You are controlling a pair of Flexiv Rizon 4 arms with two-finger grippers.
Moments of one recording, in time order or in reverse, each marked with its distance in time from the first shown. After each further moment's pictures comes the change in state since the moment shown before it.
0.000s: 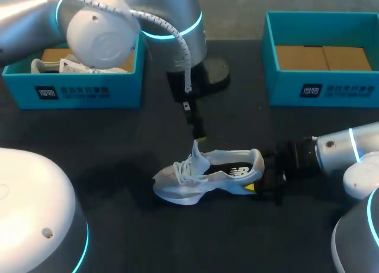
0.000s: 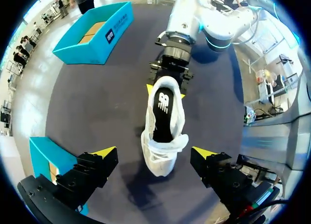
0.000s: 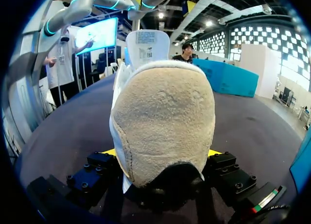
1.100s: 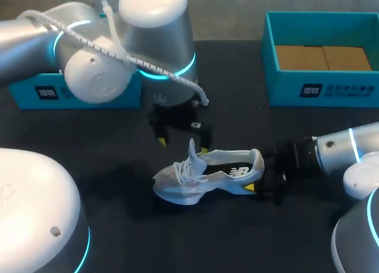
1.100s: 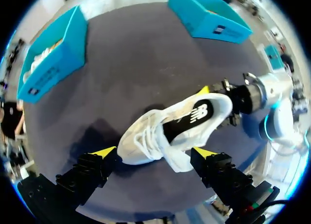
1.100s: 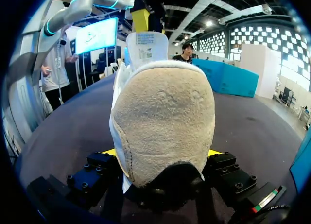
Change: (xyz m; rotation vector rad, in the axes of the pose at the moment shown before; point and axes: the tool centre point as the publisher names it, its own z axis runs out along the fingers) left arm 0.020 0.028 0.043 -0.011 -0.065 -0.990; right arm 0.000 0.000 0.000 0.000 0.000 0.000
